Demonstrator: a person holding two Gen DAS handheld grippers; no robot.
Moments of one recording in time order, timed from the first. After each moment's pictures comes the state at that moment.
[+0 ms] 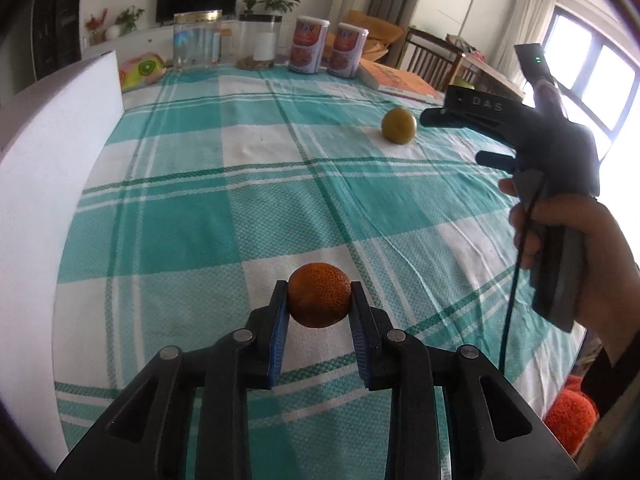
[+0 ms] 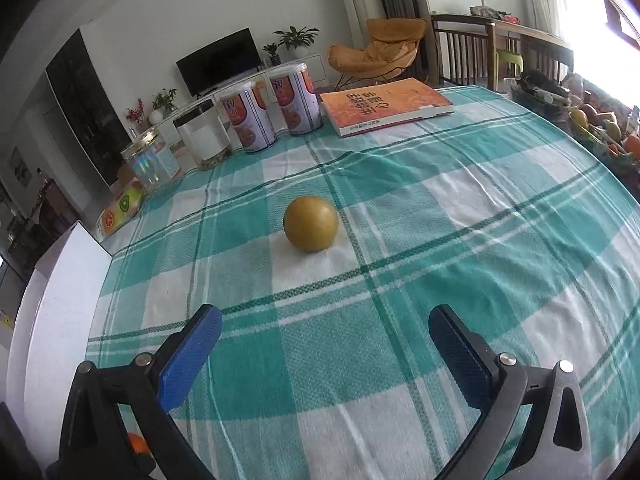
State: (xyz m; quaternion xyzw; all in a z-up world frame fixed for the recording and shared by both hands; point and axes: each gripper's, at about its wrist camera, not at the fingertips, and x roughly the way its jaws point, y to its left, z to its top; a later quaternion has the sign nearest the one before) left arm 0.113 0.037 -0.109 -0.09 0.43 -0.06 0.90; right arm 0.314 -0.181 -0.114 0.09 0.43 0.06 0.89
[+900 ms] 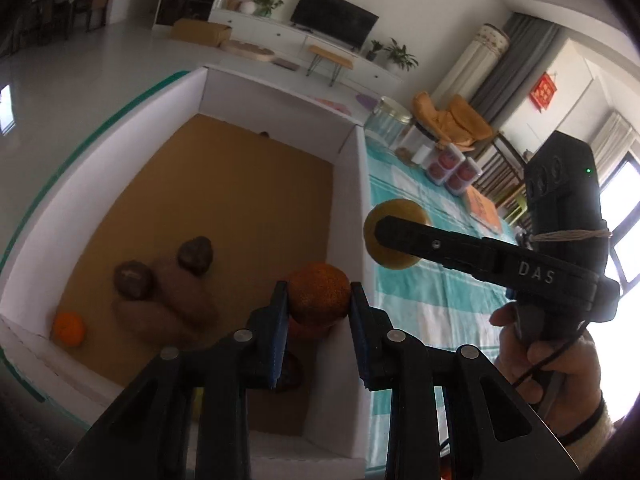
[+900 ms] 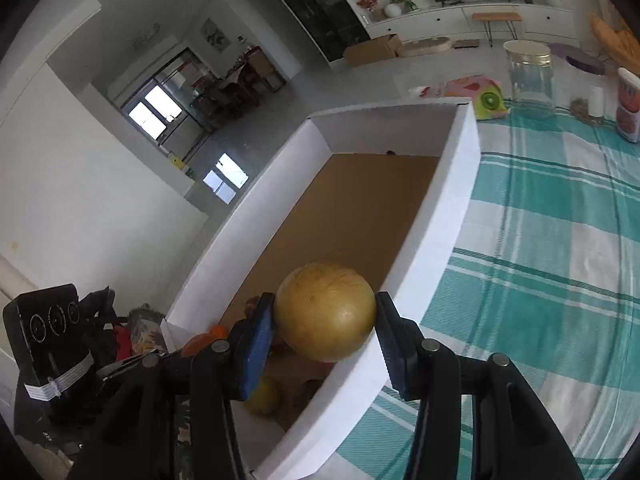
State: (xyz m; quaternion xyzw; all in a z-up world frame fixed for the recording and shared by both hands) left arm -0.028 0.278 -0.009 -0.27 0.39 0.10 0.87; right arm 0.151 0.163 -0.027 0.01 0.50 0.47 0.72
